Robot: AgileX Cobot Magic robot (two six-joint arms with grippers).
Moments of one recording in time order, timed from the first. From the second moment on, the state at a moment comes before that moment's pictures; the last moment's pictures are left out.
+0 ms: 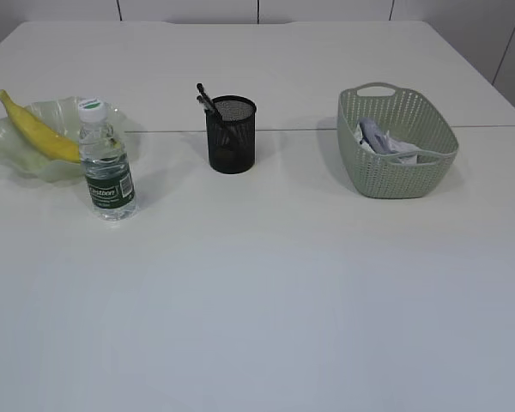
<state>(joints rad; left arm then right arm) -0.24 0.01 -0.77 0.06 1.28 -0.22 0.28 -0.02 -0.78 0.08 1.28 0.06</state>
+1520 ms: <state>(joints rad) -0.24 0.01 -0.53 0.06 1.12 -0.12 0.28 -0.02 -0.49 0.00 1.15 0.04</state>
